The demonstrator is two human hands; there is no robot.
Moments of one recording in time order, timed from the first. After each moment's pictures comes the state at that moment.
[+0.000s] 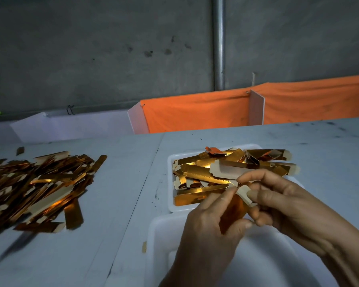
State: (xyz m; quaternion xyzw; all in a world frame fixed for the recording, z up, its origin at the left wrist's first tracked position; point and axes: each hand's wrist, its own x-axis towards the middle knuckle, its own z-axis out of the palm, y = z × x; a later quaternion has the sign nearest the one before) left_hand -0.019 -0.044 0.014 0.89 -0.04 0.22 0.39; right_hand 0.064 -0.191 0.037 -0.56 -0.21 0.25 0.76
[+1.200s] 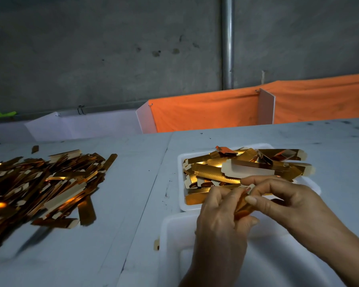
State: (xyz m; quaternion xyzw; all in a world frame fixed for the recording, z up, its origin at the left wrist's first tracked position) left_hand -0.016 -0.048 0.009 0.88 -0.04 0.31 0.35; right_hand 0.053 -0.175 0.031 -0.77 -0.27 0.01 0.58
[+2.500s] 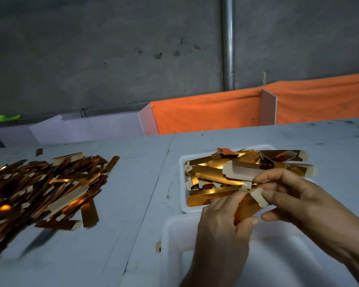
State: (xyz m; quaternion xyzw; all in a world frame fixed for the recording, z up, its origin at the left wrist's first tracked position) left_hand -0.018 -0.048 0.013 0.90 0.00 0.23 0.36; right_hand 0.059 -0.191 0.038 -0.68 -0.23 0.14 0.68
